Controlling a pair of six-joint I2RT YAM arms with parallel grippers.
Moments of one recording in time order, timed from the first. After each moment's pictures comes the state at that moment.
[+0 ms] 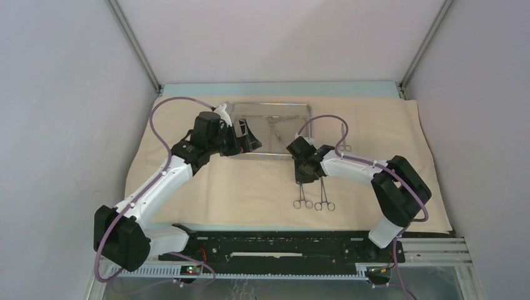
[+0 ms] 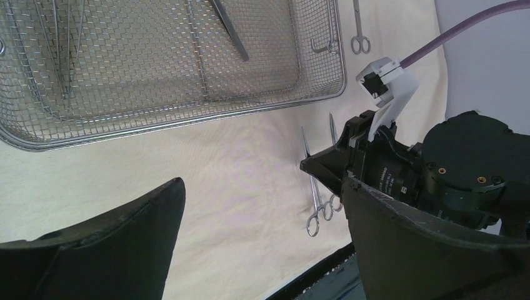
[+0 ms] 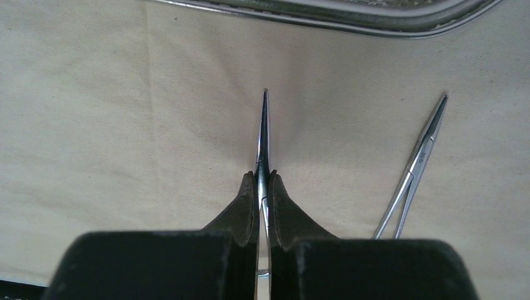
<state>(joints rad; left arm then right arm) -0.43 1.21 0.97 -0.36 0.24 -0.57 0.74 1.66 1.01 -0.53 0.15 0.64</state>
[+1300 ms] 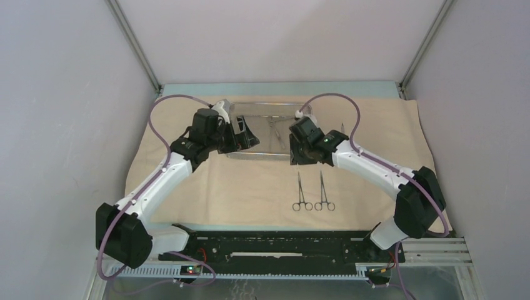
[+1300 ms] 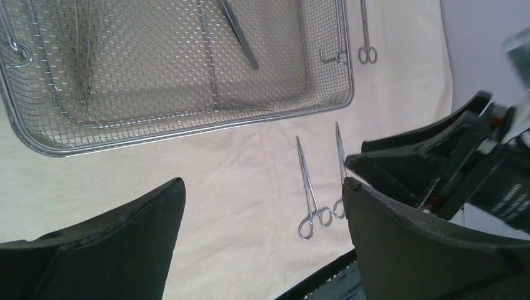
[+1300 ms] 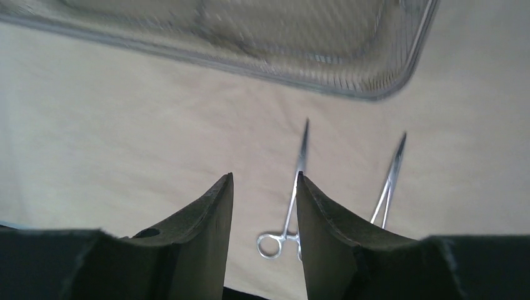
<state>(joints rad) -0.41 1.23 0.99 -0.37 0.24 -0.57 0.74 1.53 1.18 -0.66 0.18 0.60</state>
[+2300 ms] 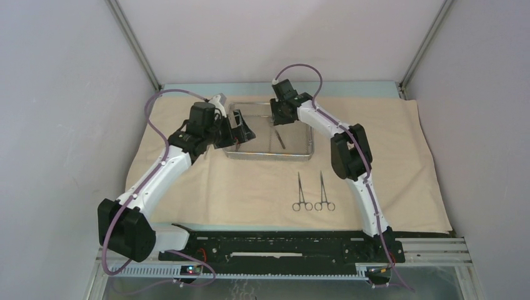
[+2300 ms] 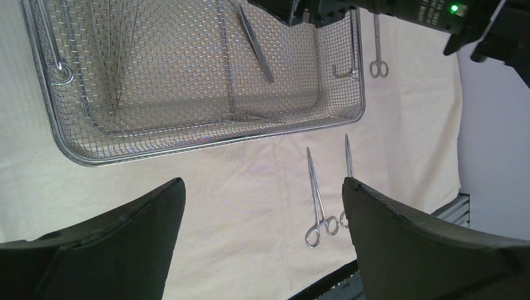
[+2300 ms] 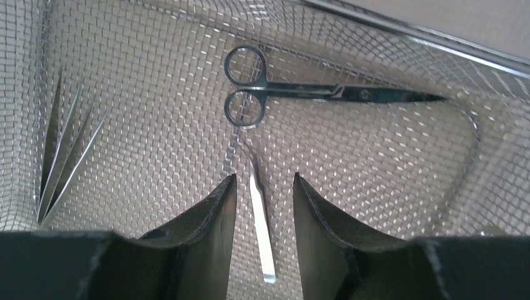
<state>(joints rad) -0.35 1.28 1.08 -0.43 0.24 -0.54 0.54 2.35 2.06 -0.63 0.04 0.31</state>
